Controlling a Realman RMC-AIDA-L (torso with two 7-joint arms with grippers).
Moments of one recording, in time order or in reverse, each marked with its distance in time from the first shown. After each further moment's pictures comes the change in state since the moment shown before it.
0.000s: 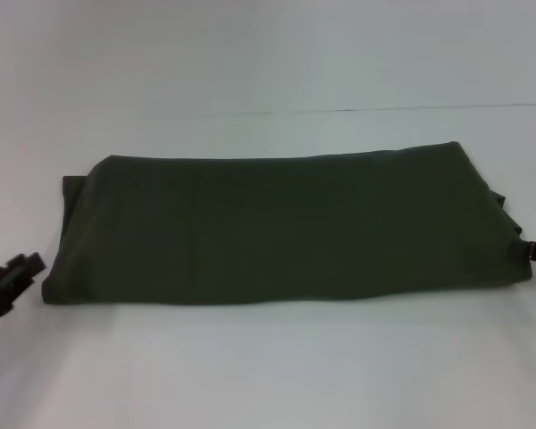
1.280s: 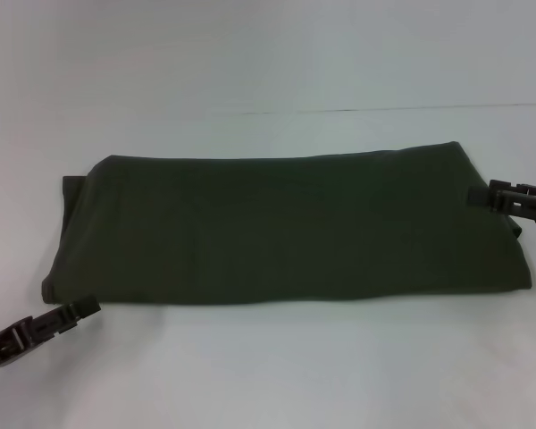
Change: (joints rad) left arm -0.019 0.034 0.030 -0.011 0.200 0.130 -0.439; right arm 0.040 0.025 -0.068 -0.102 0.162 -0.176 -0.125
